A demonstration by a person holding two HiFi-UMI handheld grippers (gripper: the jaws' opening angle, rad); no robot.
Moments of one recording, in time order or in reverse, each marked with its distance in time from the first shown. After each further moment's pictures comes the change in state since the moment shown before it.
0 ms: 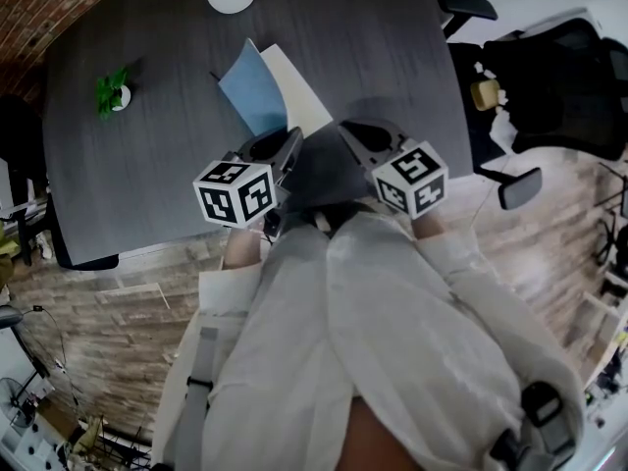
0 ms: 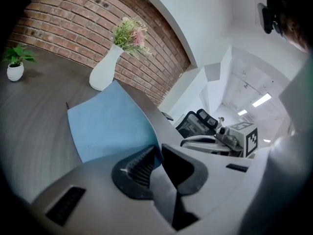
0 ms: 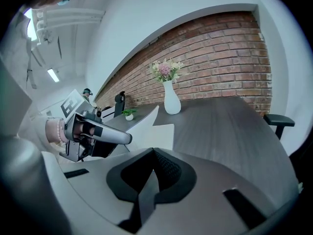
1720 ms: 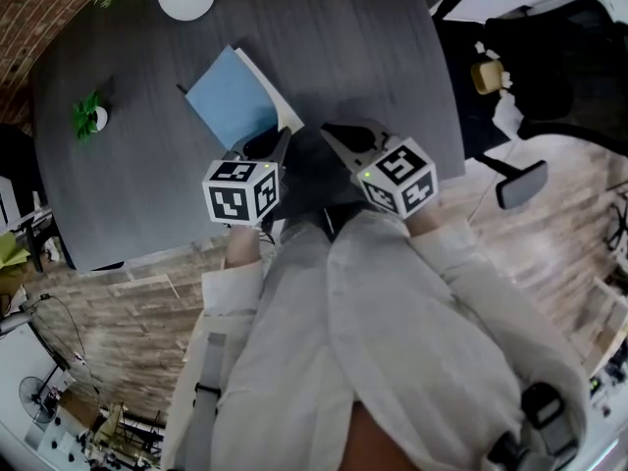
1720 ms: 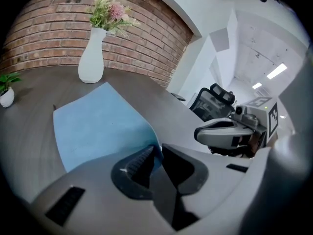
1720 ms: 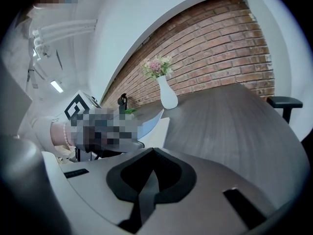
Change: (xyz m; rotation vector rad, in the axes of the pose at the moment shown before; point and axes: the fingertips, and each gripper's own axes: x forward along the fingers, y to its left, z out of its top) left arm 0.069 0.015 -0.023 0.130 0.207 0.202; right arm 0.004 -0.040 -0.025 0.076 0.005 0.105
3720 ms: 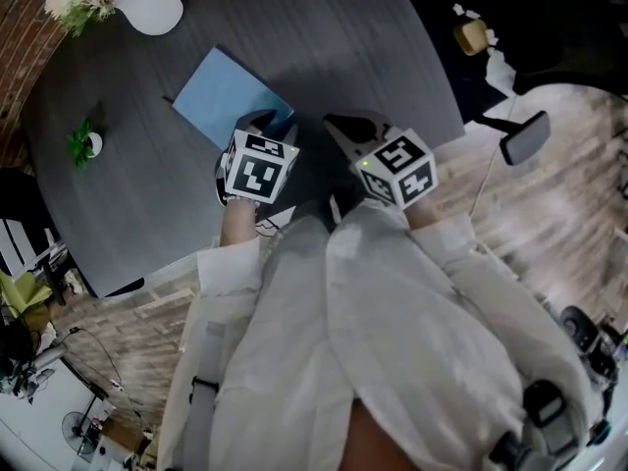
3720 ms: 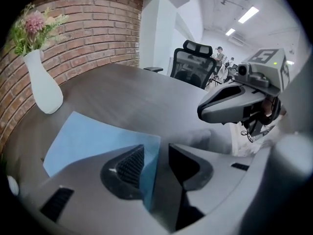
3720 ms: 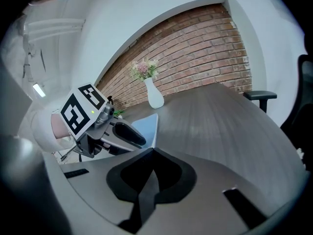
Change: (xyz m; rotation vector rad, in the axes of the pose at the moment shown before) left arm 0.024 -0.013 -0.021 0.481 0.300 0.000; right arm -0.021 0.000 -0.024 0.108 -0.024 -0.176
